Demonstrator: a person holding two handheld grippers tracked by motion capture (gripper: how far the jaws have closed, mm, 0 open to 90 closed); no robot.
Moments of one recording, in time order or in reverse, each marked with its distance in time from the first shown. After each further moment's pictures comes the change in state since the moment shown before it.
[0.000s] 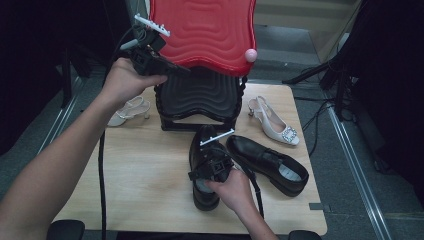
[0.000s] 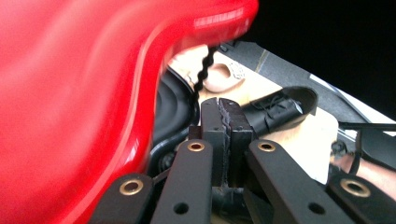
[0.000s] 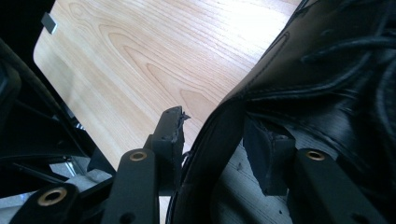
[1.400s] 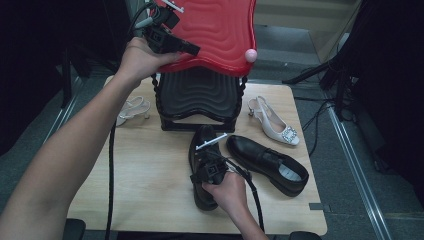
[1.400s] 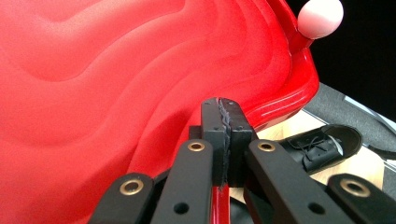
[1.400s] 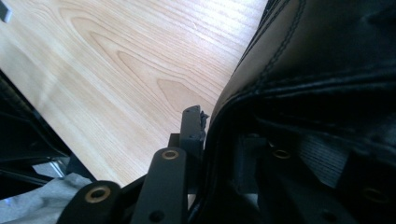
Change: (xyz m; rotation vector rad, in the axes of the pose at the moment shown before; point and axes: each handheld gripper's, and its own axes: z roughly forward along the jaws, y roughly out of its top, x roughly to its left) left arm 0.021 0.040 0.017 -0.045 0.114 -0.018; right arm -0.002 -0.003 0.020 0.058 -0.072 0.044
